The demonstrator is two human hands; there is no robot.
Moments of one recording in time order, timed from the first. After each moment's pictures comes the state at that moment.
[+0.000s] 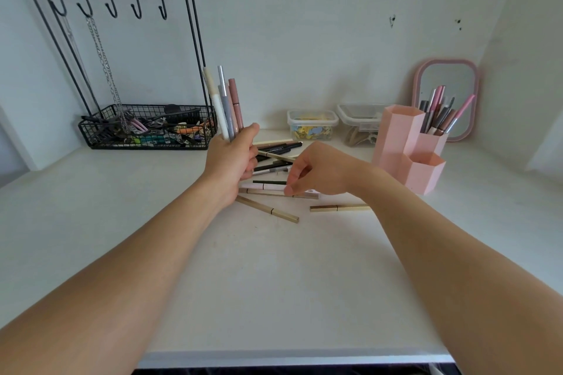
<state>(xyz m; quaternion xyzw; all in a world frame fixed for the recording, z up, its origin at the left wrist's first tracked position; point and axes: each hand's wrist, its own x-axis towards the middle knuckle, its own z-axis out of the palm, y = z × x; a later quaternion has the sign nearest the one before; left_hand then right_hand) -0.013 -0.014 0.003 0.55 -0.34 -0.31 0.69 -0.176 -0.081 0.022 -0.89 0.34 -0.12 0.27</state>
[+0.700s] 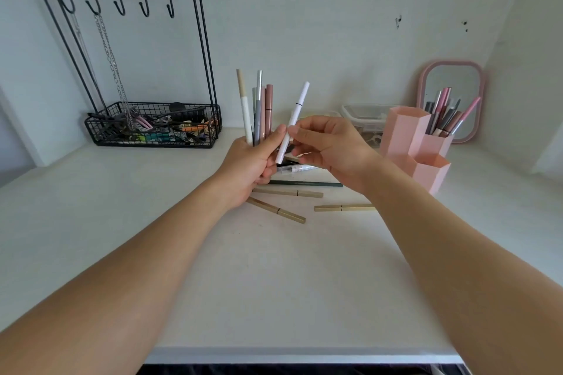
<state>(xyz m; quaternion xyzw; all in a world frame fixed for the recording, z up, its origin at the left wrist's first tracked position) -0.025 -0.008 0.004 0.52 -0.42 -0.39 0.63 -0.175 -0.078 0.030 -0.68 0.24 -0.37 0.59</state>
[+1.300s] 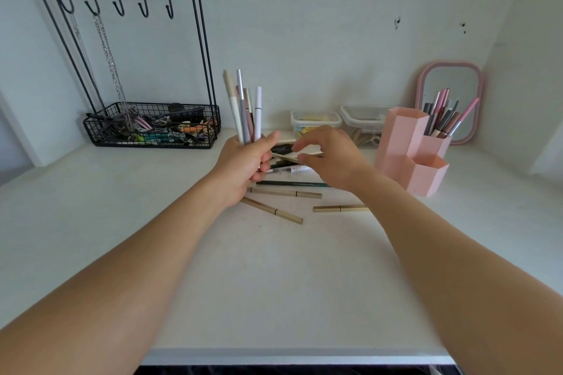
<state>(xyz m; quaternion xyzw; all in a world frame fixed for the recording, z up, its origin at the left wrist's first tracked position) -0.016 -0.013 0.003 0.55 -0.39 -0.37 0.64 -0.177 -0.103 0.008 -0.88 0.35 -0.29 0.14</state>
